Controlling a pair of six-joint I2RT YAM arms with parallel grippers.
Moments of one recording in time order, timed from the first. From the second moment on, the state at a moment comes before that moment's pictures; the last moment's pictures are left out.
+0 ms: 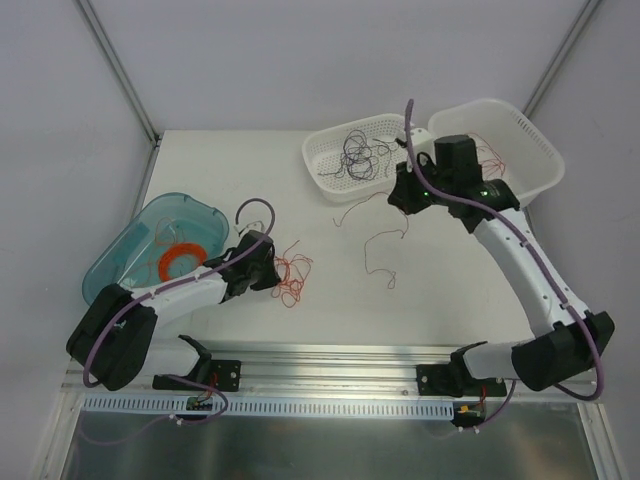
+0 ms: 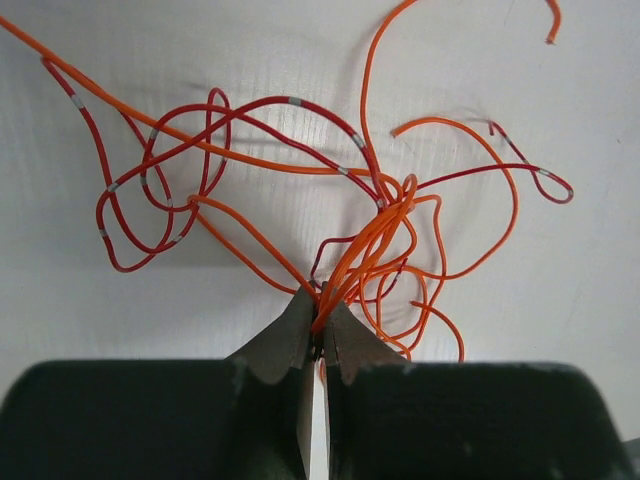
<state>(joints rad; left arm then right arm) -0.59 1.32 0.56 -0.16 -0.11 -0.78 0.43 1.37 1.37 -0.70 -0.29 -0.04</state>
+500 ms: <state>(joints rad) -0.59 1.29 0.59 -0.18 0.14 -0.66 0.14 1.30 1.90 -0.87 -0.19 -0.04</state>
